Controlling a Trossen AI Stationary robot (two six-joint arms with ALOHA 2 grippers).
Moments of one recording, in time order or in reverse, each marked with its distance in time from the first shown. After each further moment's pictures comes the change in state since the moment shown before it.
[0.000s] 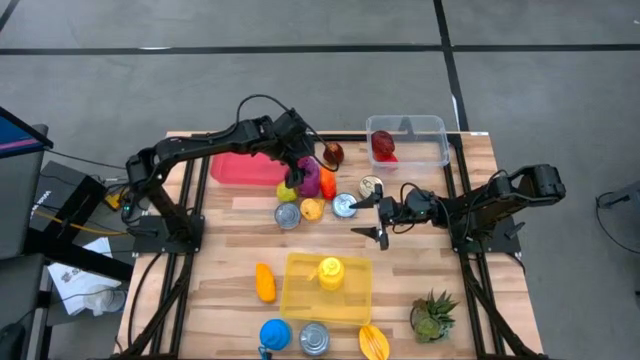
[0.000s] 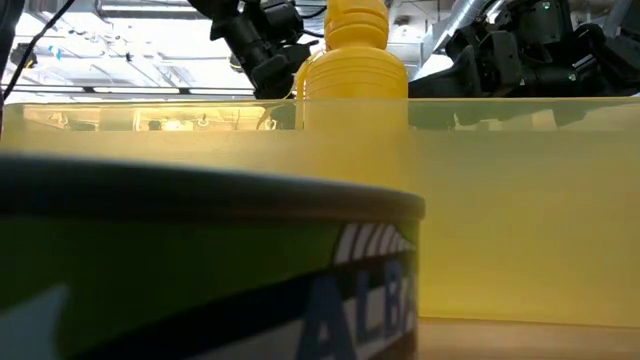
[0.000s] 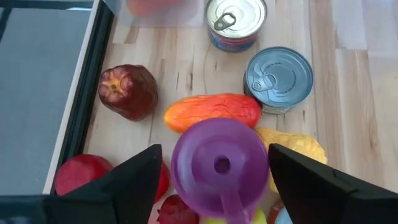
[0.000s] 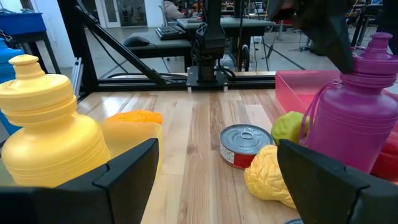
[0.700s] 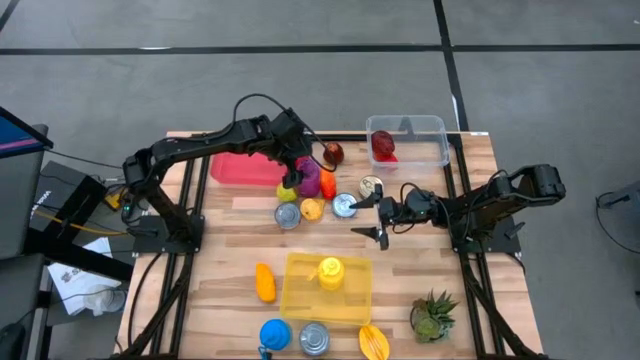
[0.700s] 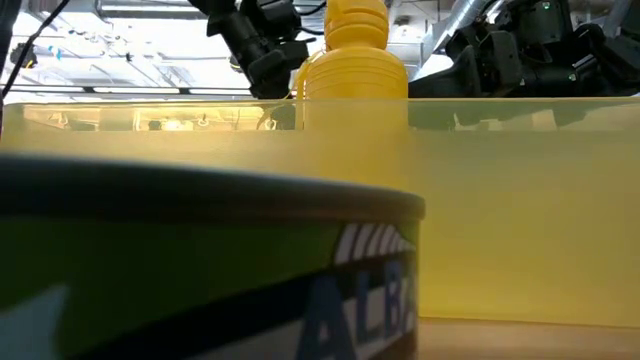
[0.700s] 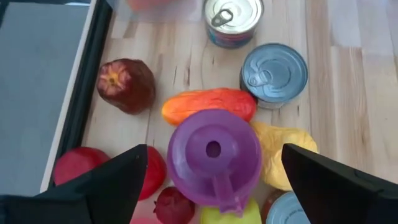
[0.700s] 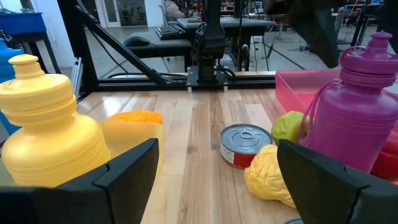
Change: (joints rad) left arm -0.005 -0.027 0.000 -0.034 0.001 -0.010; right arm 0.000 0.000 0.000 -0.001 0.000 0.000
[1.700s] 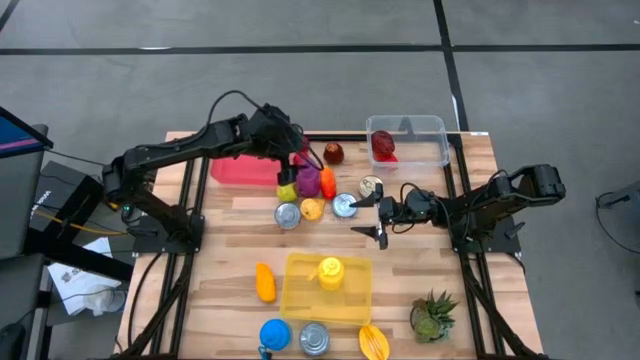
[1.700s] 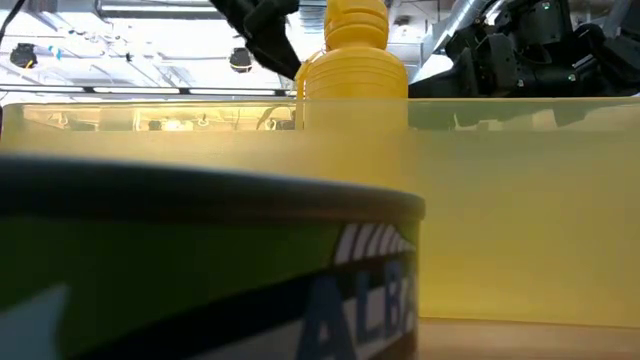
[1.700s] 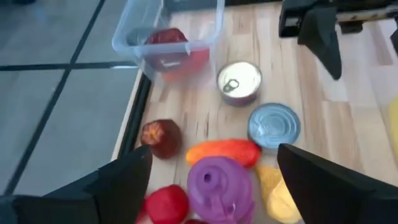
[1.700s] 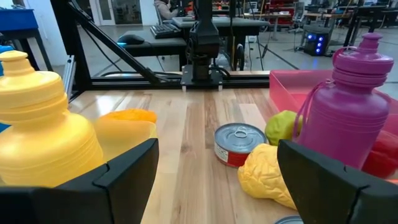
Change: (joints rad) left arm -0.063 -0.175 0.001 0.073 -0.093 -0.022; right arm 0.000 0.000 0.000 -0.004 0.023 -0.008
